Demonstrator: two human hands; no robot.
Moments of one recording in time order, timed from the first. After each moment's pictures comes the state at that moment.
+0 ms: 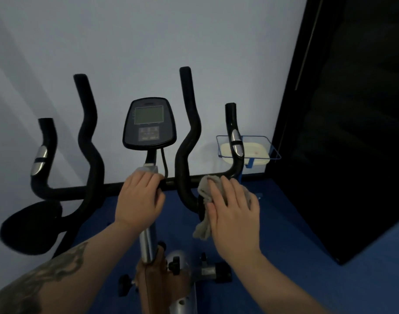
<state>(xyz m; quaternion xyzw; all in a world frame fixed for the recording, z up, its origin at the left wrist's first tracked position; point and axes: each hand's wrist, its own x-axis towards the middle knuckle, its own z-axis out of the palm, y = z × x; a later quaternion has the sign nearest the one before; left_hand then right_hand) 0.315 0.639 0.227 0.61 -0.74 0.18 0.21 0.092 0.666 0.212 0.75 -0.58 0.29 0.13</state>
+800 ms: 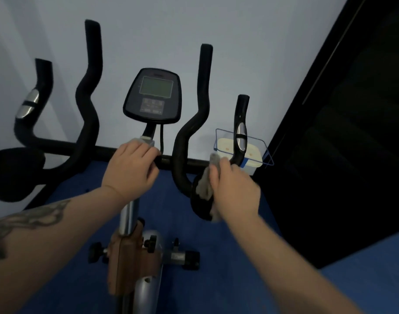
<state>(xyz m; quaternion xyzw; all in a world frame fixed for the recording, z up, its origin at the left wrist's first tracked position) 0.312 0.638 0.224 0.62 -0.72 0.21 0.21 0.081 0.623 0.244 0.78 -0.58 0.20 0.09</state>
